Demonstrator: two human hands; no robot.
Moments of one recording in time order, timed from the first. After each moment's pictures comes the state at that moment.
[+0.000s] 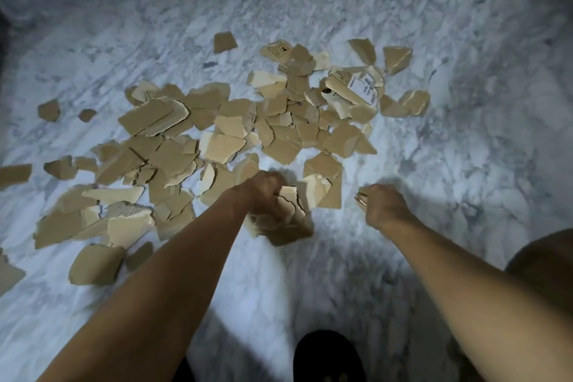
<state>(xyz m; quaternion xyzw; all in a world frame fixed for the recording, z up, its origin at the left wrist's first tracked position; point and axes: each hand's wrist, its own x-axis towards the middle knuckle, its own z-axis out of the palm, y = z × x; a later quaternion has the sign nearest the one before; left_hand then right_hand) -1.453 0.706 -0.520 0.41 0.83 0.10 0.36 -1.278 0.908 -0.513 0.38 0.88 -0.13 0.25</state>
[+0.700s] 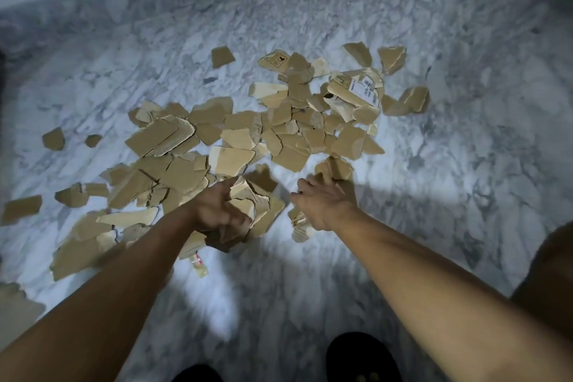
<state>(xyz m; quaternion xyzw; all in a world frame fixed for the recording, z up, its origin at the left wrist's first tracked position) -1.508 0.604 -0.498 0.28 0.81 0.27 0.44 -1.362 0.813 -0.518 0.00 0.97 0.02 0.25</state>
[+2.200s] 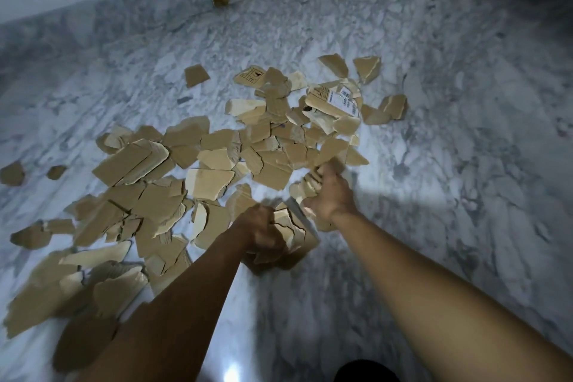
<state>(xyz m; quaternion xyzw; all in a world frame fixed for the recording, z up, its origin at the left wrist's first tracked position) -1.458 0.705 -0.528 0.35 0.85 0.03 0.39 -1.362 0.858 -0.528 0.44 0.81 -0.39 0.01</state>
